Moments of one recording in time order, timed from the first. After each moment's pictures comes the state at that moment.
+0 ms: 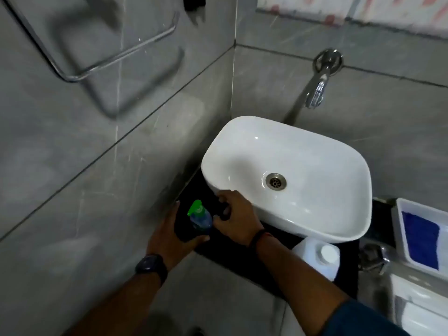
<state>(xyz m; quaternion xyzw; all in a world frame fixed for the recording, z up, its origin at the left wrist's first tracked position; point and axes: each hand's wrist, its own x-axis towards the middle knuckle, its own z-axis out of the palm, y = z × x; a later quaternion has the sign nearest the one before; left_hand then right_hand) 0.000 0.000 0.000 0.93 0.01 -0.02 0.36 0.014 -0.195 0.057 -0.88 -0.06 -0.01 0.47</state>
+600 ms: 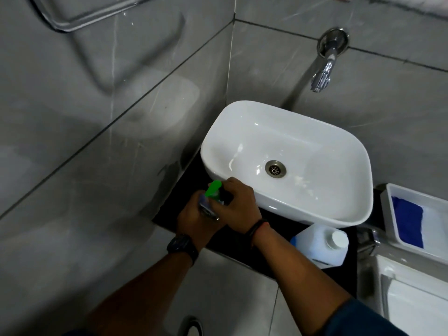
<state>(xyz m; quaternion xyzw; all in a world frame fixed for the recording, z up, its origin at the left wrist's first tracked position) 0.013 -0.053 -0.011 0.88 -0.02 0.09 0.46 0.015 -0.169 0.064 -0.88 -0.05 -0.08 0.46</state>
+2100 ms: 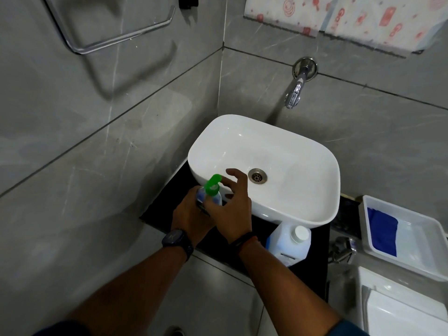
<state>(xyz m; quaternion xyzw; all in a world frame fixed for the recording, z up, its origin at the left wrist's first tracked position) -0.011 -0.085 0.040 0.89 -0.01 0.09 0.45 -0.038 -0.184 0.102 -0.77 0.06 -0.14 0.61</state>
